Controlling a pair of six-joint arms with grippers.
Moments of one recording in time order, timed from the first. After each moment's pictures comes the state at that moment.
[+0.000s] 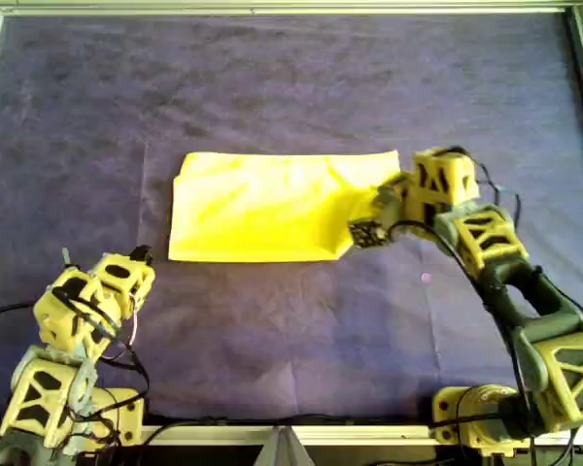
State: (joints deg) left arm -12.7 177.1 173.3 20.9 9.6 8.7; right arm 19.7 82.4 99.0 29.1 -12.7 -6.5
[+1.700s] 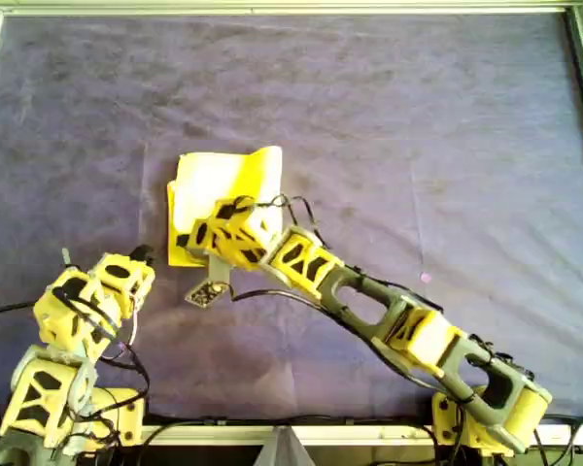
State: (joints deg) left arm -12.7 177.1 173.3 20.9 9.6 8.7; right arm 57.0 17.4 17.1 28.6 -12.7 -6.6
